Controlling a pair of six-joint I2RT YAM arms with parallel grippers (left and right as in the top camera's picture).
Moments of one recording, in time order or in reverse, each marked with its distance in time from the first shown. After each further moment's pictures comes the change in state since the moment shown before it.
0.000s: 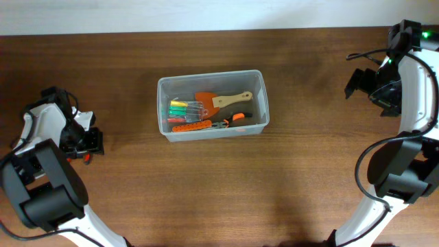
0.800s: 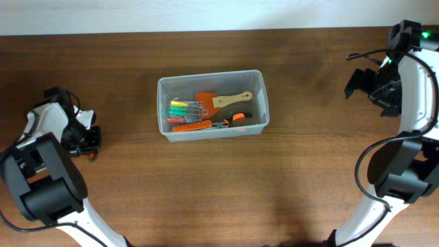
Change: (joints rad) left arm 0.000 0.053 0.015 0.042 0.004 -0.011; right arm 0.000 0.000 0.000 0.000 0.000 0.000
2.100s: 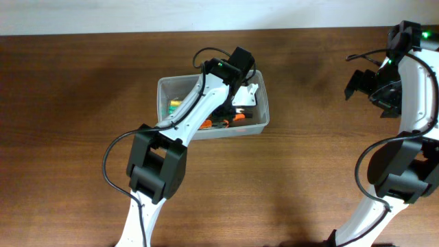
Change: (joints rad) left arm -0.982 0.251 0.659 -0.166 -0.174 0.595; right arm 0.000 0.000 0.000 -0.019 0.000 0.000
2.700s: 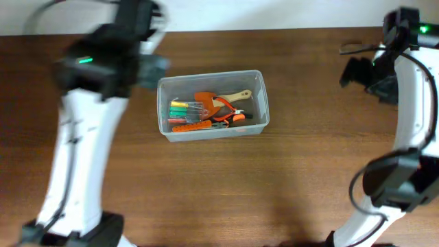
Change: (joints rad) left arm 0.340 -0.562 0.183 -0.276 -0.225 -0.653; right arm 0.114 -0.129 0.090 0.028 0.030 -0.041
